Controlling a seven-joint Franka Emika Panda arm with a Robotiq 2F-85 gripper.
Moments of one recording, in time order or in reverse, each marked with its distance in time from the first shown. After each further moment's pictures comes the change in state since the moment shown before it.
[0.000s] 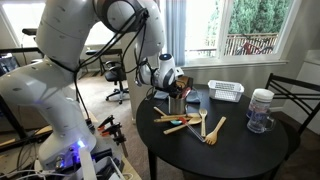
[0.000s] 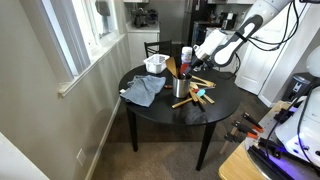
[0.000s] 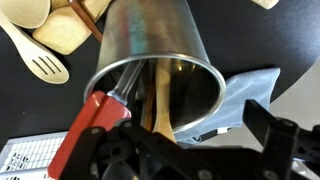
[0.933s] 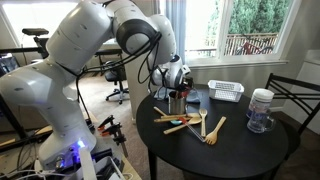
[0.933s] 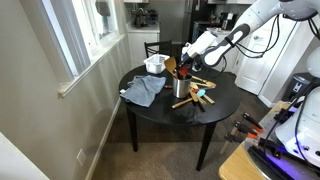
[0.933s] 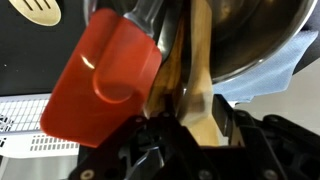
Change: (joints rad) arm 0.028 0.219 0.038 0.292 -0.162 -0.039 0.013
